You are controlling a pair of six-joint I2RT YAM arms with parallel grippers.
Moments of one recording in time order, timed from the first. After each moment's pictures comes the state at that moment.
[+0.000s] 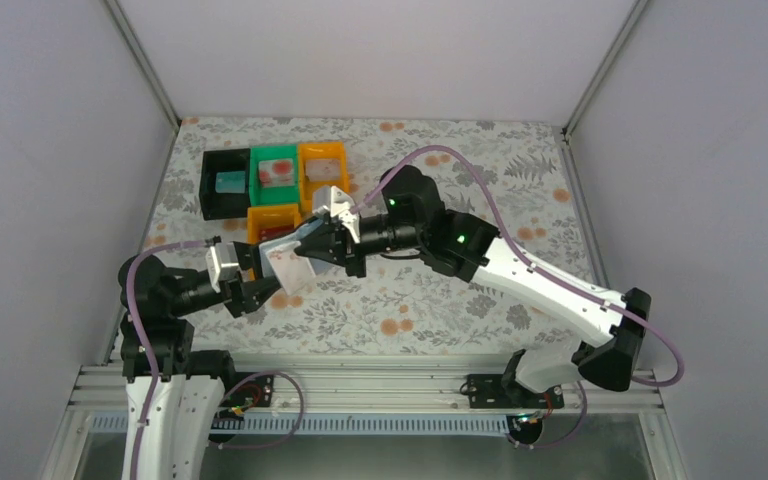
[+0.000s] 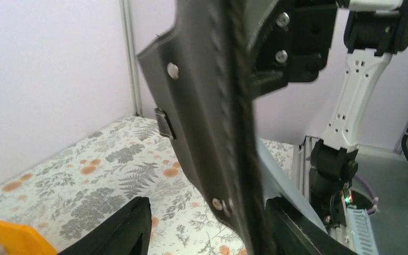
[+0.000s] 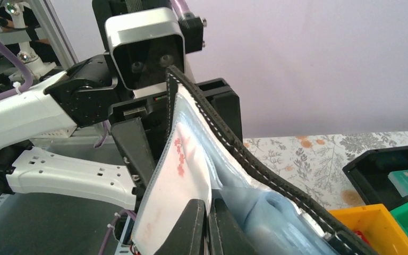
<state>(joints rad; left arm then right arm) 0.05 0.37 0.63 -0.27 1.24 -0.01 1.03 1.40 1.42 -0.30 -0.60 -0.08</state>
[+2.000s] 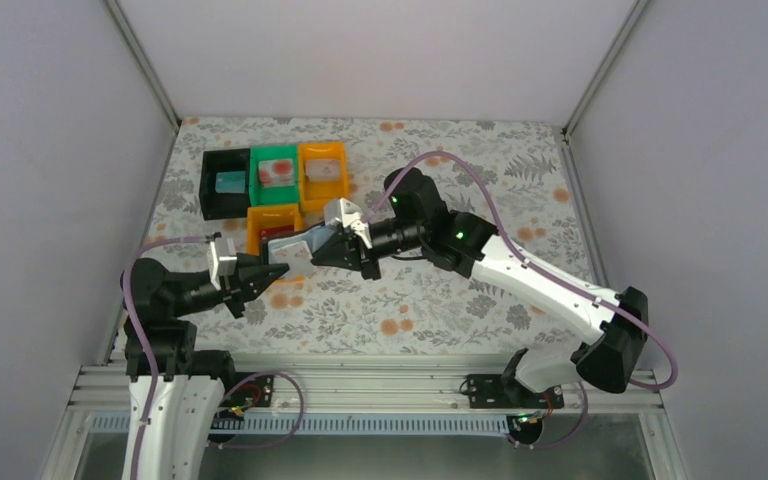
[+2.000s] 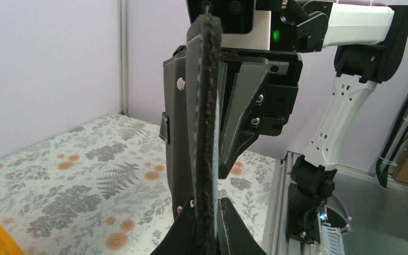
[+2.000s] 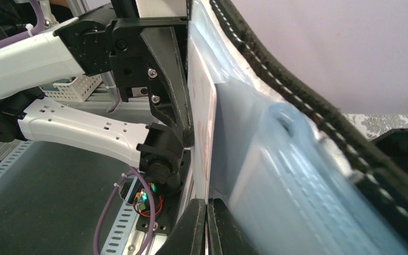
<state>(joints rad) 0.04 0.35 0.59 -0.14 1.23 -0.22 0.94 1.40 1.32 -0.33 -0.77 -0.22</state>
